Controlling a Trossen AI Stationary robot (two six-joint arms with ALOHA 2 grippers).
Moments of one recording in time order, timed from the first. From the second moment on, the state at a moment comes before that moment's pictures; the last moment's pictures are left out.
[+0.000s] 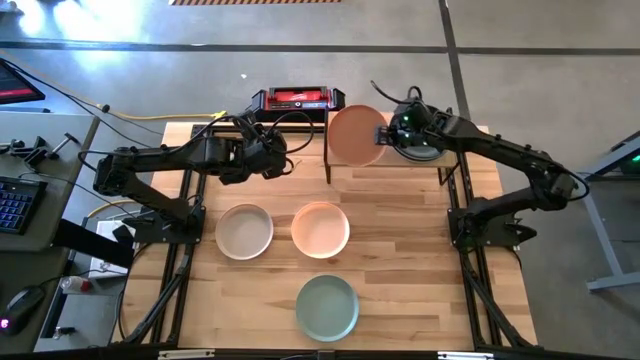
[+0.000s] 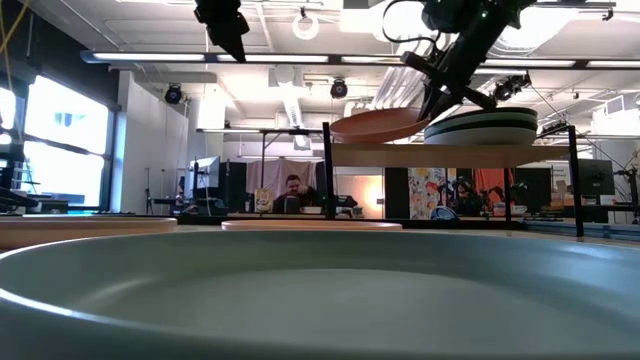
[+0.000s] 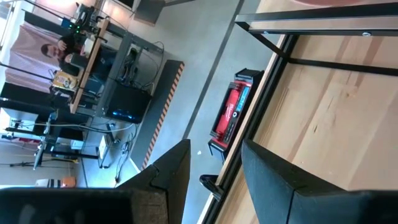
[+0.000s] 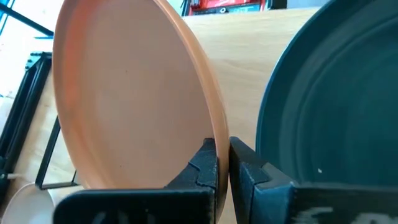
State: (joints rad) left arm 0.09 1.40 1.41 -0.98 -0.97 0.12; right arm -0.59 1.30 1.11 -0.65 0.13 0.81
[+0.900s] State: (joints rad) left arm 0.09 1.40 1.41 -0.98 -0.92 0.11; right arm -0.60 1.30 1.11 -0.63 0.15 0.84
